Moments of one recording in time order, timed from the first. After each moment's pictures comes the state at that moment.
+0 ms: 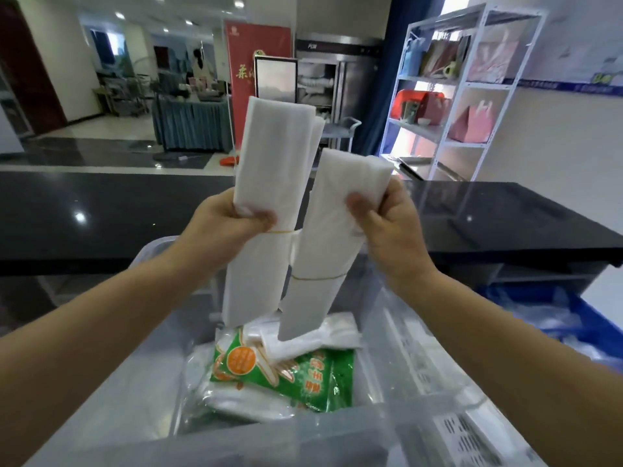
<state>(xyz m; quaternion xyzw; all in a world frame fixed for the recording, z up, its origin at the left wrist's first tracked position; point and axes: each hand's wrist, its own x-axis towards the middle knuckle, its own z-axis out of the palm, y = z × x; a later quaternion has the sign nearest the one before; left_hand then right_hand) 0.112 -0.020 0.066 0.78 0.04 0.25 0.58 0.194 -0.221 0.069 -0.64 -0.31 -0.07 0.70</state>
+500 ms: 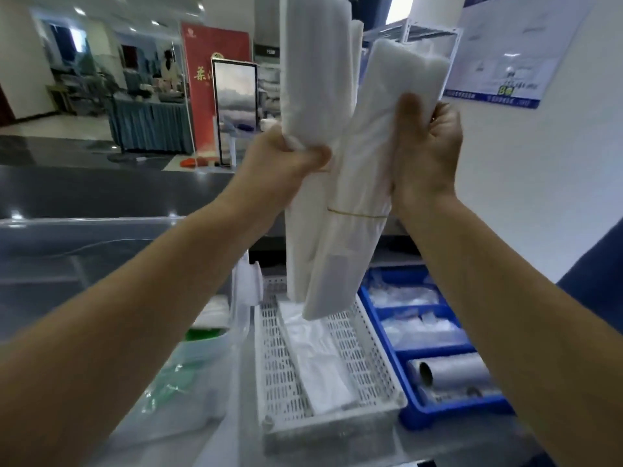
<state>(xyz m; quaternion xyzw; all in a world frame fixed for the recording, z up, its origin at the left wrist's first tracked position) 0.185 -0.357 0.140 0.70 -0.06 0.27 0.66 0.251 -0.497 0.159 -0.56 -0.19 -0.24 0.77</state>
